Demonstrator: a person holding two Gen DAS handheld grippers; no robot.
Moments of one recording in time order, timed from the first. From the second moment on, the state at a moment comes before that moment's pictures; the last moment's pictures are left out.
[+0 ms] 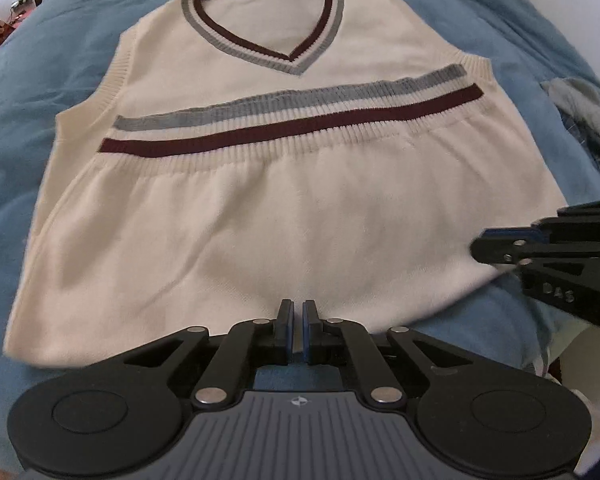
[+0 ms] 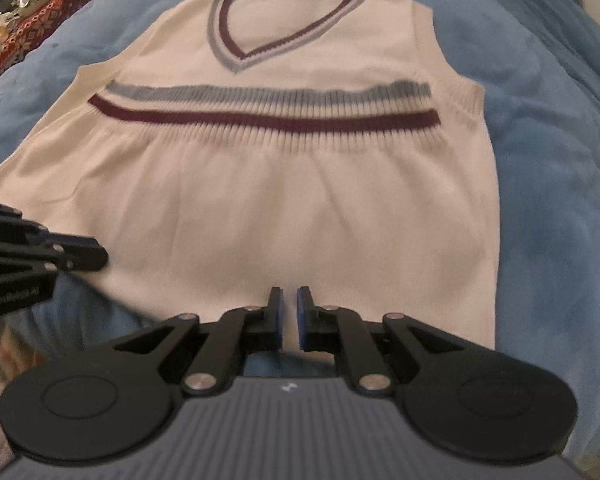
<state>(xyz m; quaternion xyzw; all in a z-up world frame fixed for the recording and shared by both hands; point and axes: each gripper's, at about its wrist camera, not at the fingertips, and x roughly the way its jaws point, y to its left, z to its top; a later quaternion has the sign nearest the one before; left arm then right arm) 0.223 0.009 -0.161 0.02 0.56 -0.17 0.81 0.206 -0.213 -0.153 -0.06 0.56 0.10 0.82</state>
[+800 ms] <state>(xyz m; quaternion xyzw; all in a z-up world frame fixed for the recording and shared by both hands) 0.240 0.104 -0.140 0.06 0.55 -0.09 0.83 0.193 -0.281 -0.118 -0.08 0.56 0.03 0.83</state>
